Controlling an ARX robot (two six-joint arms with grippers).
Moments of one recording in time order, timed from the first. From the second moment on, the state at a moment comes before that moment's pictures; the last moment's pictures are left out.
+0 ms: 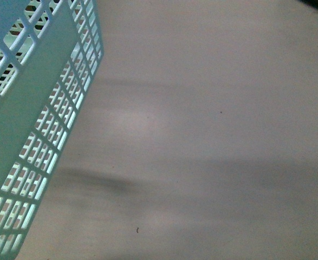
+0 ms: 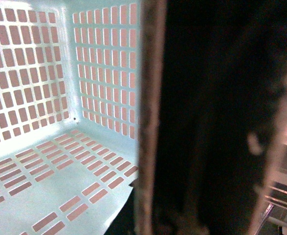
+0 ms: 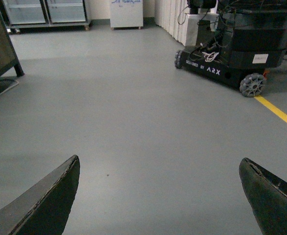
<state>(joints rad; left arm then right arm) 0.05 0.96 0.84 -0.30 0.21 -1.47 0.00 0.00 0.02 0.00 0.00 0.00</state>
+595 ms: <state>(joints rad) 0.05 0.96 0.84 -0.30 0.21 -1.47 0.00 0.00 0.02 0.00 0.00 0.00</state>
